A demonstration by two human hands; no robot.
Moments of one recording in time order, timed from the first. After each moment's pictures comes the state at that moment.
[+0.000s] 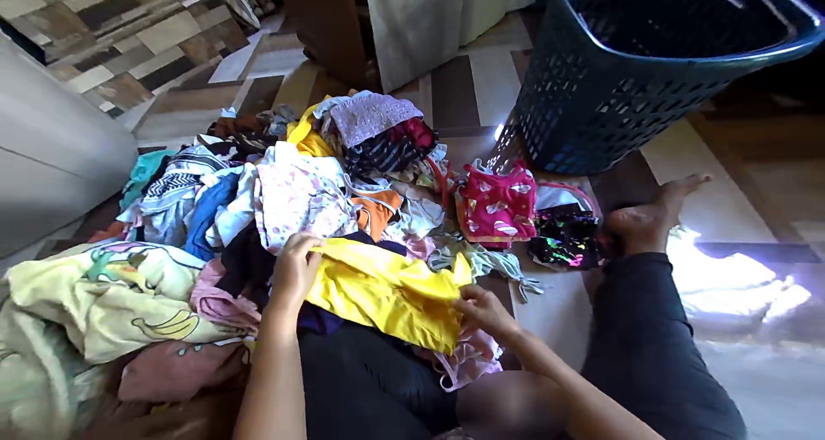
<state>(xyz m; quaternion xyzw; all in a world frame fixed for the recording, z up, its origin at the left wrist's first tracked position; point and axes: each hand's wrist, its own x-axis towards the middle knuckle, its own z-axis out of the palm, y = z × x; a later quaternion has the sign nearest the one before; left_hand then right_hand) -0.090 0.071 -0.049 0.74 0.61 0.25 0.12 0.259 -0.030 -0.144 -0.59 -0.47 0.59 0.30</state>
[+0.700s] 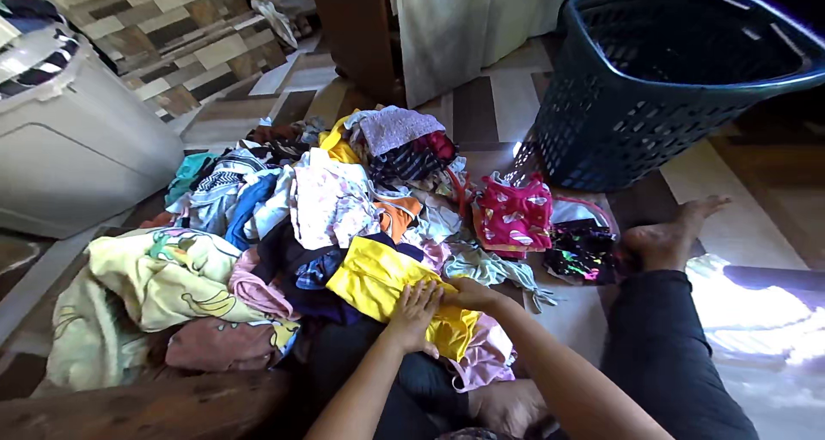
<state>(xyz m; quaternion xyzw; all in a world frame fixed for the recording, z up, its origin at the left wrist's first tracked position) 0.028 -0.010 -0.126 0.86 0.43 -0.11 0.27 0.225 0.035 -0.129 -0.54 -0.64 0.54 0.01</state>
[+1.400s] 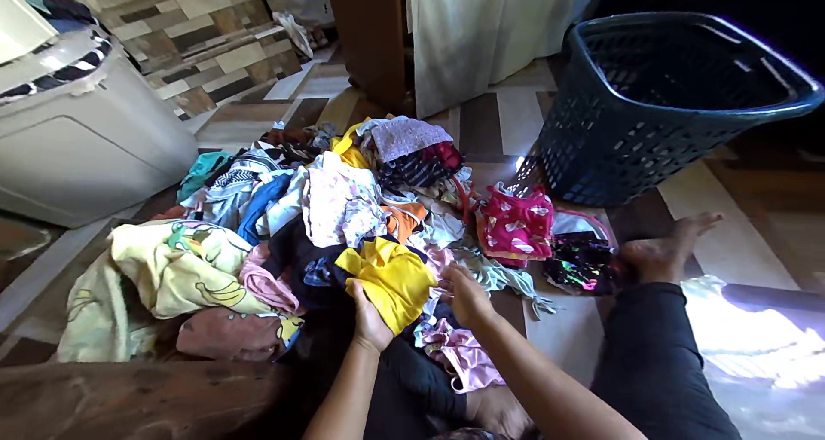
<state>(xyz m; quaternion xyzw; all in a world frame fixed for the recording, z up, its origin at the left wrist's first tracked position) -0.001 -0.025 -0.082 0.12 0.43 0.58 0.69 0.169 0.000 -0.073 -0.58 -0.23 0.65 0.43</state>
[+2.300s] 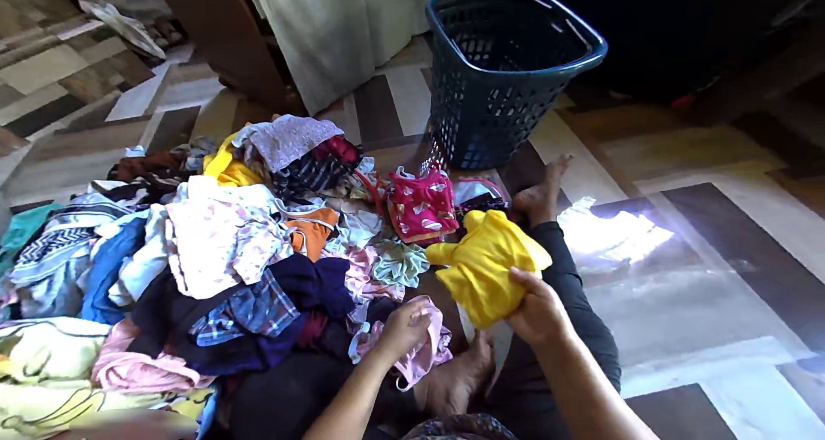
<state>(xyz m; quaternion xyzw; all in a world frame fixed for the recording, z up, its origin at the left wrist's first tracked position) 0.129 -0.027 -0.114 0.68 0.42 0.08 0.60 0.338 -0.098 -0.042 -0.47 -0.05 0.53 0.70</state>
